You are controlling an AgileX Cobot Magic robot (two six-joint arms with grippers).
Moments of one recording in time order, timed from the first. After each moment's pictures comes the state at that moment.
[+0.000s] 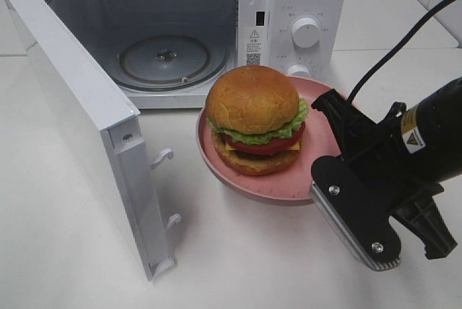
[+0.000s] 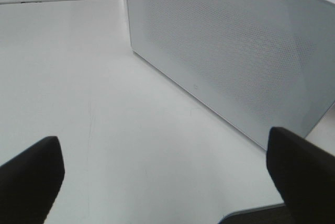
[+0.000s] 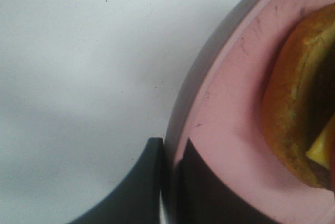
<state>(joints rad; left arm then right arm) 0.05 0.00 -0.52 -0.25 1.09 0.18 0.66 1.33 -0.64 -0.12 0.44 -1.42</state>
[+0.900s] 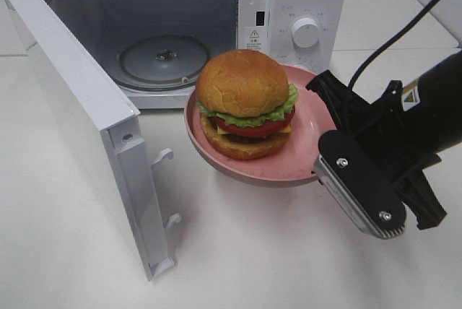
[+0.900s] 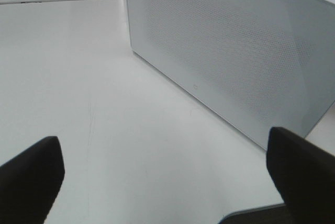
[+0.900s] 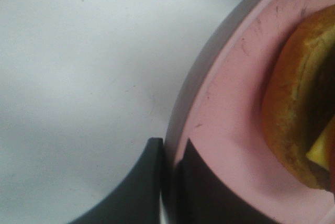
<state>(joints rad) 0.05 0.00 -0.52 -0.25 1.09 0.18 0.55 1.37 -0.70 0.15 0.43 -1.81</state>
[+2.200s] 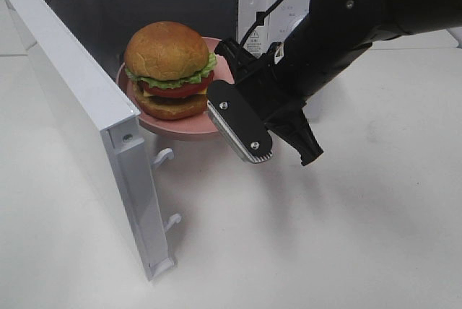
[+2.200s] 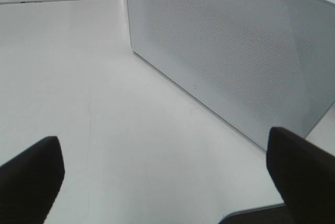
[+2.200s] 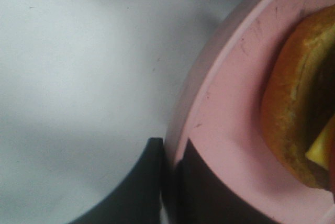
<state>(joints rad) 0.05 0.00 -0.52 -0.25 1.09 0.18 0.63 1.77 -1.11 0.16 0.40 -1.81</state>
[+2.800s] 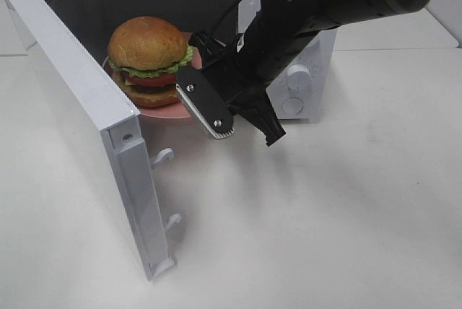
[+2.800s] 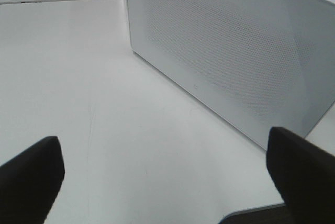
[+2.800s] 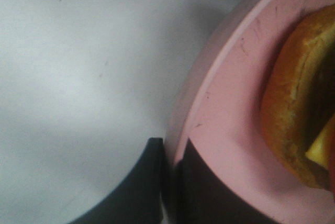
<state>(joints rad) 0.05 0.00 -0.52 -0.25 1.09 0.18 0.63 1.96 -1.34 0.15 0.45 -1.80</state>
